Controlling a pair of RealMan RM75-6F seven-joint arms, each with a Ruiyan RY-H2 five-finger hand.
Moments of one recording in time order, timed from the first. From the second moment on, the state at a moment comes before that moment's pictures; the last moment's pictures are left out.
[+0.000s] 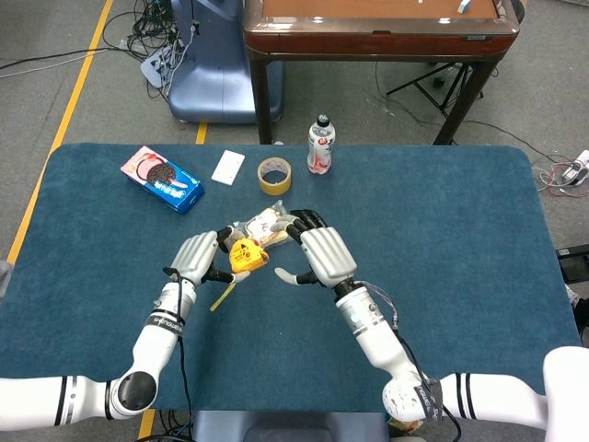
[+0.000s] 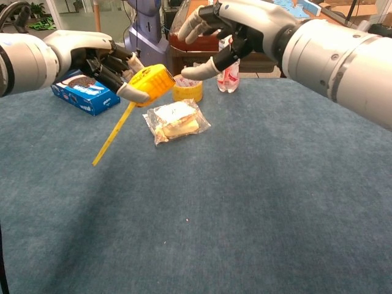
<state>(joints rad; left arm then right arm) -0.85 -1.43 -0.41 -1.94 0.48 1.16 0.45 0.80 -1.61 0.39 -1.81 -0.98 1.10 -0.41</state>
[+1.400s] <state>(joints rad) -0.90 -1.40 -0.38 -1.95 0.44 1.16 0.39 0.92 -1.67 0.40 -1.69 -0.89 1.11 -0.42</state>
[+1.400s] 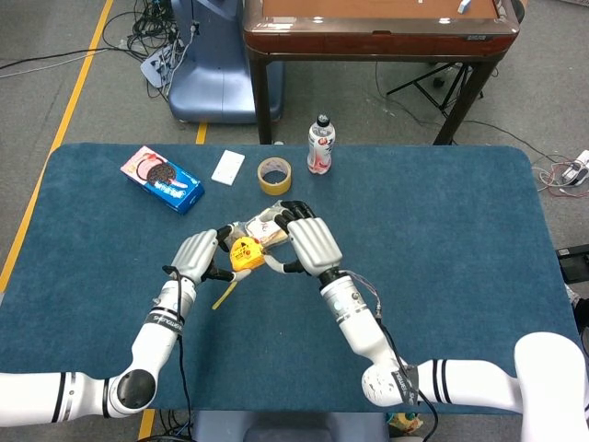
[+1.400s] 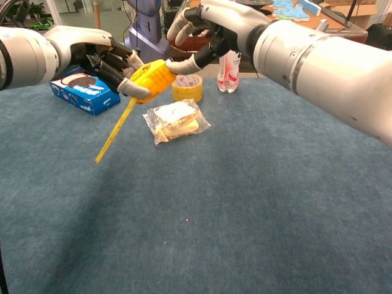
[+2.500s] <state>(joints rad) -0.89 -1.36 -0.36 -1.92 0.44 1.13 0.34 0.93 -1.67 0.41 -1.68 -0.88 1.15 -0.40</state>
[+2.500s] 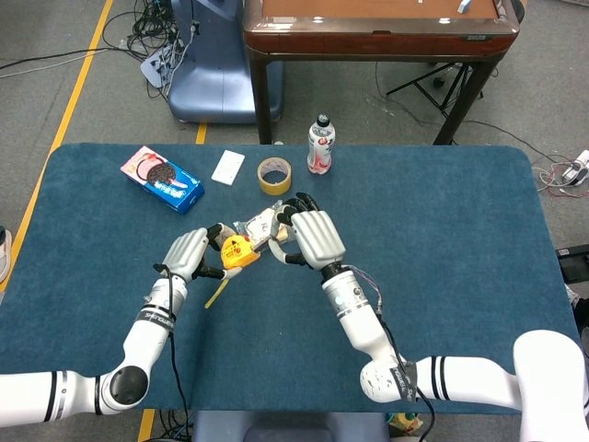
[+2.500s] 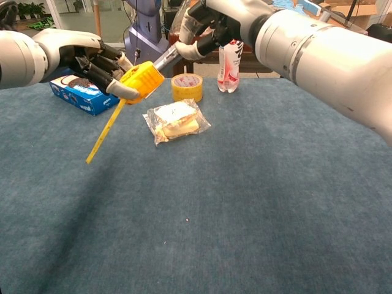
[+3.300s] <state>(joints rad) -0.79 -1.28 -0.23 -1.84 0.54 0.98 0.25 0.79 -1.34 0.42 -1.90 -0.91 1.16 -0.32</state>
